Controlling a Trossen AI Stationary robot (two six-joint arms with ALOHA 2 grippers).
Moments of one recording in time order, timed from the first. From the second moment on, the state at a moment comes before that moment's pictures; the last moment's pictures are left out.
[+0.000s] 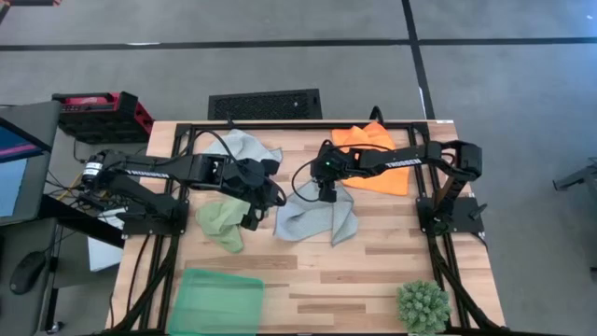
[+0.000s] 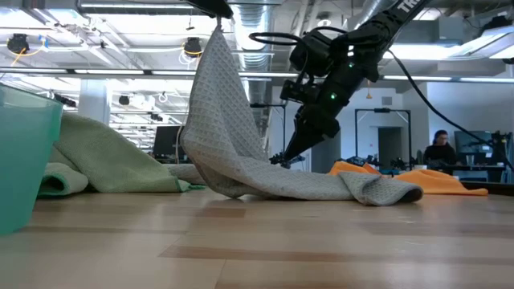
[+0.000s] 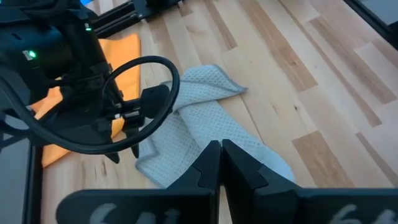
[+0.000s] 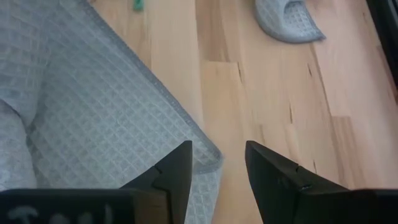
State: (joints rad) left arm -0.06 1.38 1.30 -0.65 0.01 0.35; right arm -0.26 1.74 1.00 -0.16 0.01 -0.31
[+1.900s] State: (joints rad) left arm -0.06 1.38 1.30 -0.68 0.01 0.31; right arm -0.17 1.87 1.00 -0.19 0.13 -0.29
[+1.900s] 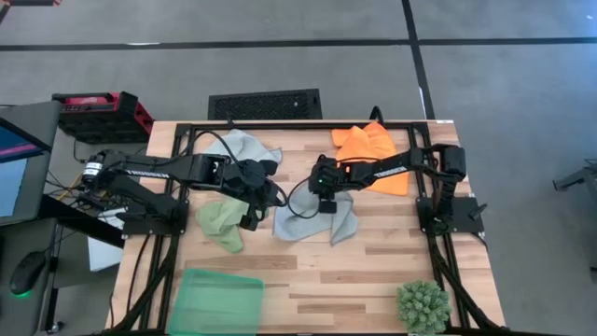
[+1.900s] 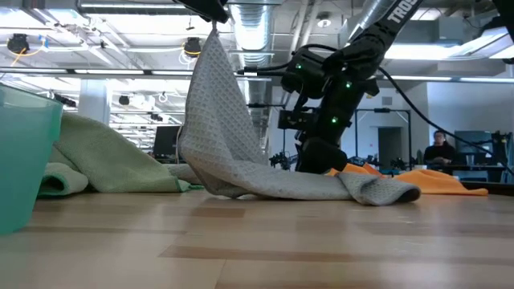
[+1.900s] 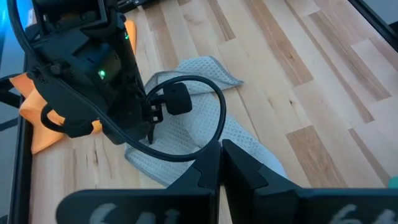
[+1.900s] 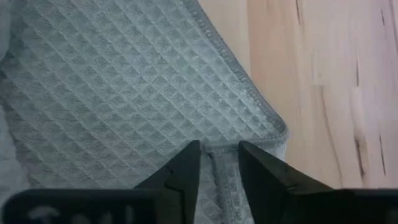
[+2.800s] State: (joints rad) left arm -0.06 1.38 1.30 -0.72 0.01 0.29; right arm -0.17 1.87 1.00 -0.21 0.13 -0.23
